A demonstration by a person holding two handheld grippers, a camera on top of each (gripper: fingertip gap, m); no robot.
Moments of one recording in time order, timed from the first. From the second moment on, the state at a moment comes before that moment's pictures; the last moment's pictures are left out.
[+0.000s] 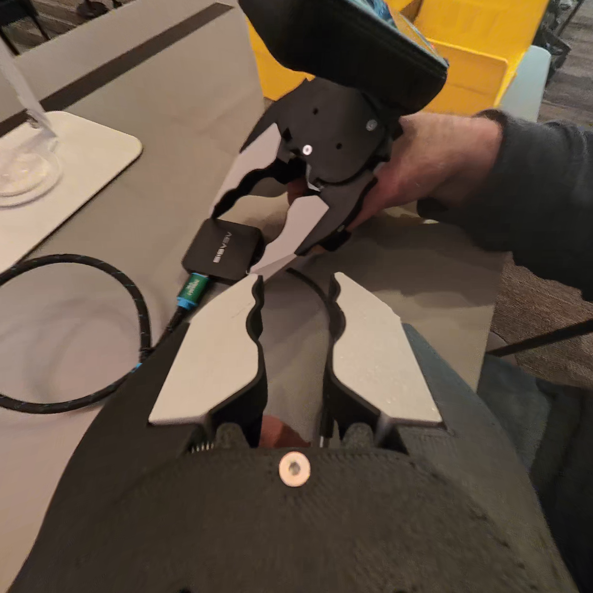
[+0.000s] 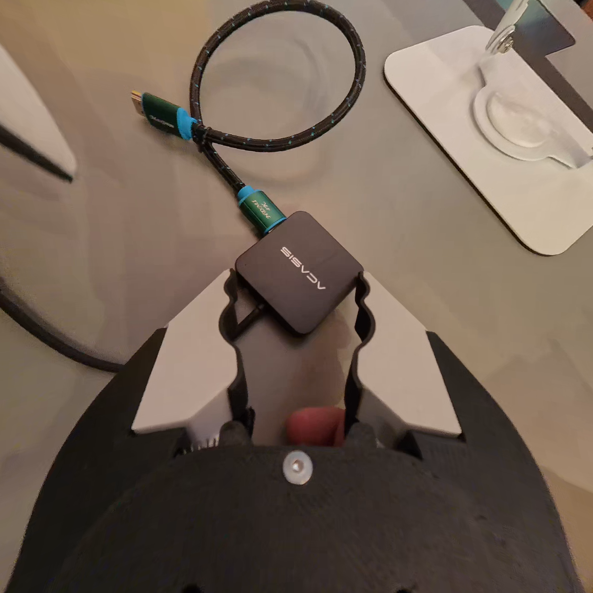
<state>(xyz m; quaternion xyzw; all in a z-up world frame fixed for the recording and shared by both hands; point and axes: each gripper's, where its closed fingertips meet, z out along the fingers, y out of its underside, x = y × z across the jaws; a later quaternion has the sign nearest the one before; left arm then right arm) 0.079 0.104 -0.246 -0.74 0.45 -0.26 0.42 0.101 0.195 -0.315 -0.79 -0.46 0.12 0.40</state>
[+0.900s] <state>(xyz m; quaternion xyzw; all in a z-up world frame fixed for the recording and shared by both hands) 0.053 0.197 -0.313 -0.77 0.53 -0.05 0.36 0.103 0.191 -0.301 -0.76 -0.46 0.16 0.43</state>
